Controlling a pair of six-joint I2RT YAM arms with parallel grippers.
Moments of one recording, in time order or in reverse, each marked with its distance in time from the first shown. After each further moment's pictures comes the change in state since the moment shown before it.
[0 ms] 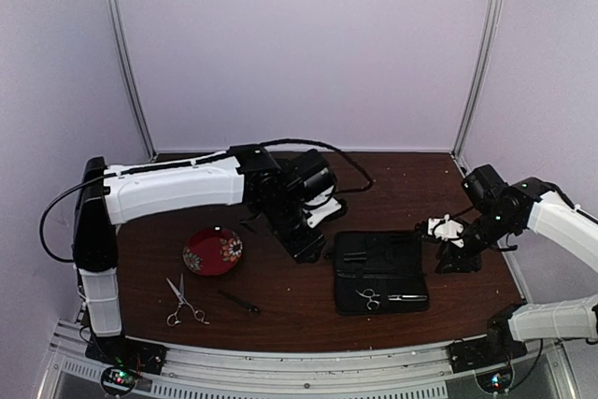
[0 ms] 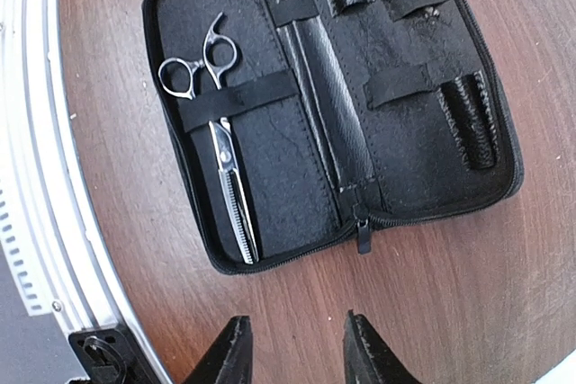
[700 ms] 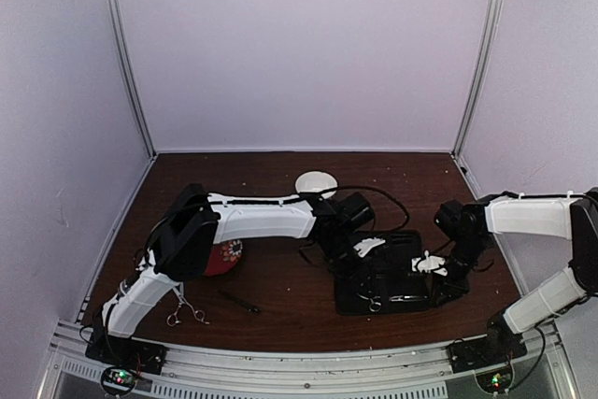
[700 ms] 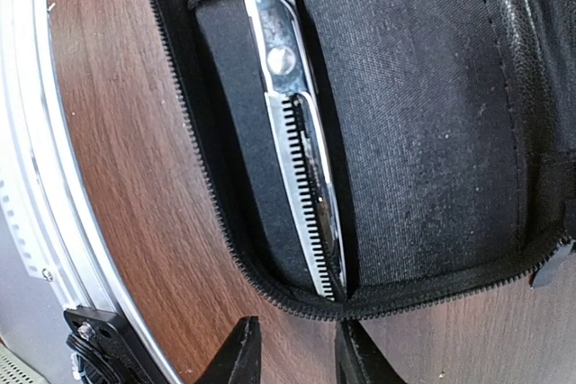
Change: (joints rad) left arm -0.007 0.506 0.265 0.253 0.602 -0.164; right arm 0.013 0.346 -0.139 0.083 -0.004 -0.083
